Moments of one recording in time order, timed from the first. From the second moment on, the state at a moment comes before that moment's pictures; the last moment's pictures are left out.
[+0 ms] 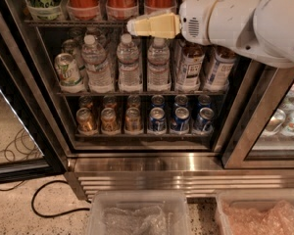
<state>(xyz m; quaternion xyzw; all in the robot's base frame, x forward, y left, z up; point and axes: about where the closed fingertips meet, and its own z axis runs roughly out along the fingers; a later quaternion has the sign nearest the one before) 0.621 -0.045 1.049 -0.31 0.68 0.20 0.63</state>
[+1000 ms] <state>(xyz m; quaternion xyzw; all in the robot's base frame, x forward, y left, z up) 0.616 -0.035 1.059 -0.31 0.66 0.22 0.65</state>
